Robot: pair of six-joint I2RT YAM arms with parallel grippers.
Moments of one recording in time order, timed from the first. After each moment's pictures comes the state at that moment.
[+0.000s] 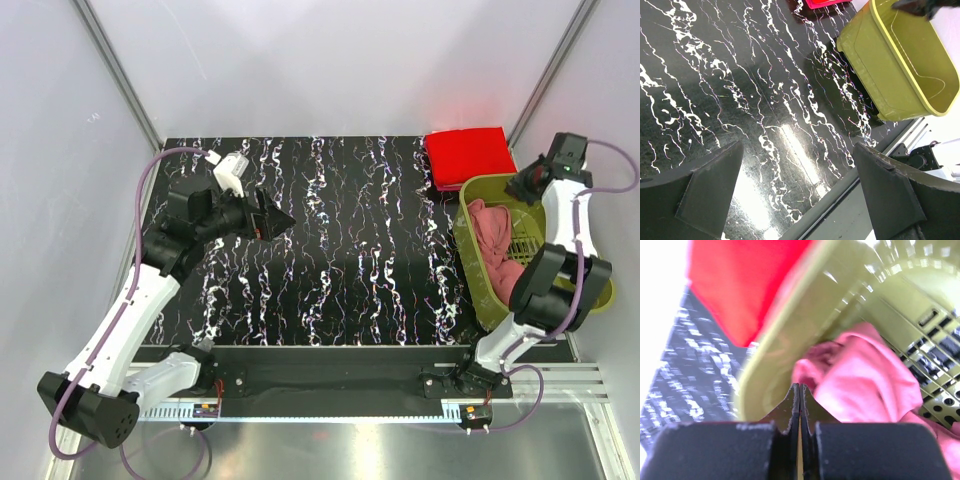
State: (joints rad) left arm -0.36 1.02 1.08 -0.46 0.44 -0.39; right arm -0.39 1.71 1.49 -0.63 -0.11 0.62
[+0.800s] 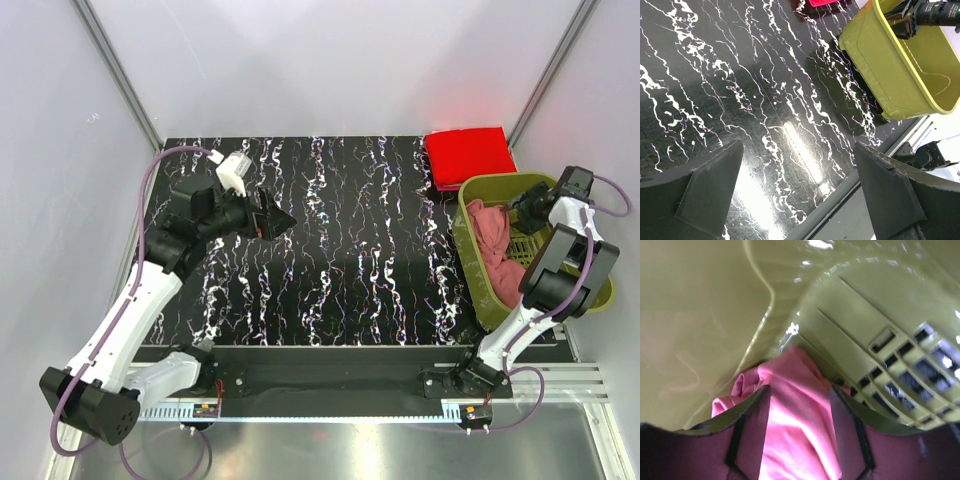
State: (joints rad) left arm -0.36 1.04 1.08 -0.44 0.44 -0.37; right arm -0.54 1.83 1.33 -0.45 -0.28 0.53
